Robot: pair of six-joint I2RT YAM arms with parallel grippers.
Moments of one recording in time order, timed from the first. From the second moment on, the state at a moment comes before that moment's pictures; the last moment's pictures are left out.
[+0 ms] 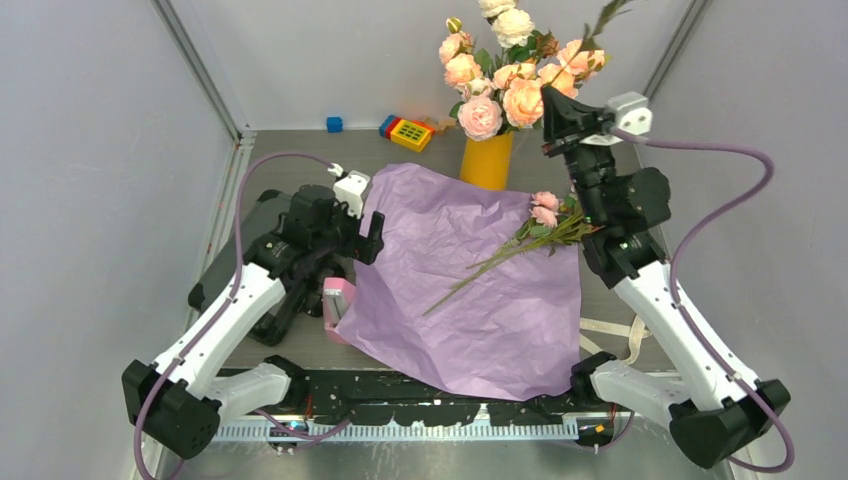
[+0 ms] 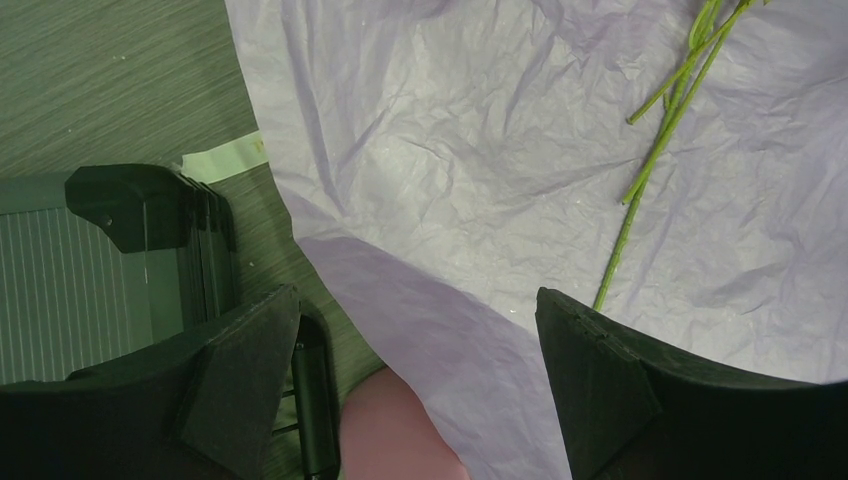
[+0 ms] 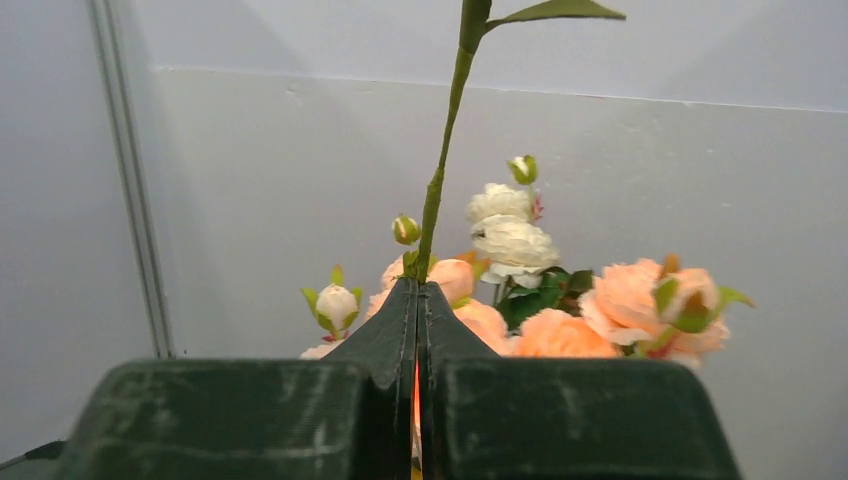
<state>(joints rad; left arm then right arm) -0.47 1.07 0.99 -0.53 0.07 -0.02 0.41 1.00 1.12 0.47 0.06 -0.06</state>
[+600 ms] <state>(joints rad) -0.47 1.10 0.99 -0.53 0.08 -0.02 0.61 1.26 1.15 0.69 0.06 -0.39</state>
